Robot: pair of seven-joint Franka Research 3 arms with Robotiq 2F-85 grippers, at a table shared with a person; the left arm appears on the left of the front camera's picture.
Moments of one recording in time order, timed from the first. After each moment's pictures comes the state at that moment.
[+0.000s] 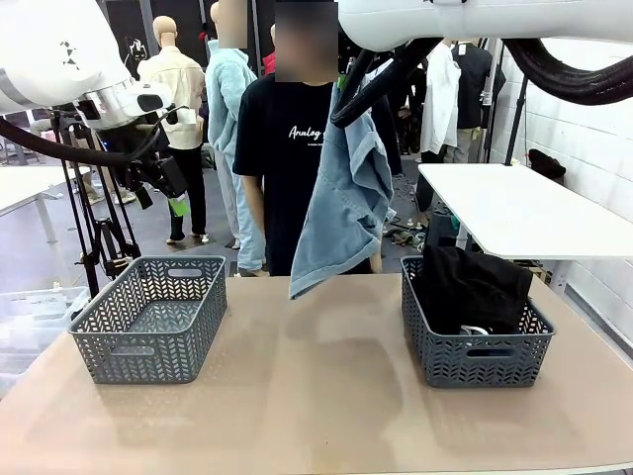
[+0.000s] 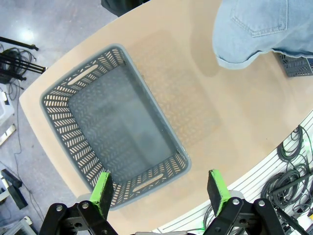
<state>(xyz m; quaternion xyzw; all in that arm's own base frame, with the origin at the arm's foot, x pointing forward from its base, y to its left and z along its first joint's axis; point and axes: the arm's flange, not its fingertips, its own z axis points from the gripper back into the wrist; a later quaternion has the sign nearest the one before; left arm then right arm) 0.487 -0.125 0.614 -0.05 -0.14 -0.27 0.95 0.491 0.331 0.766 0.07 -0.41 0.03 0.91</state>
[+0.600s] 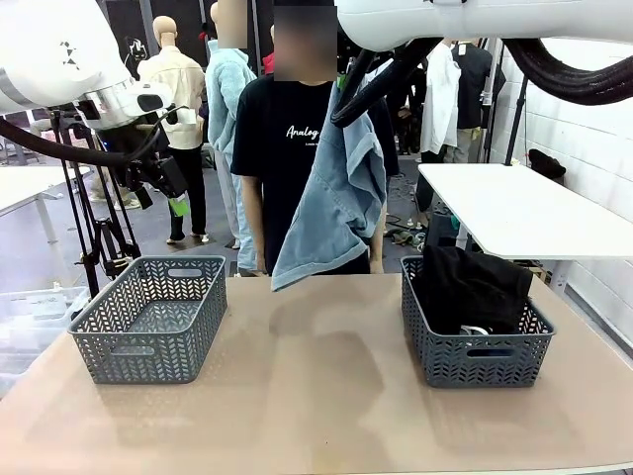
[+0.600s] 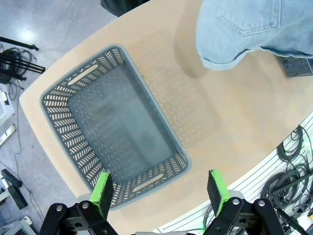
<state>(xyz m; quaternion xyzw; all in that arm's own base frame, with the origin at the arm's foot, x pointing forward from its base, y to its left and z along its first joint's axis) 0.487 -0.125 0.614 -0.05 -0.14 -0.27 0.95 0.491 0.331 0.766 0.07 -0.41 0.03 0.91</state>
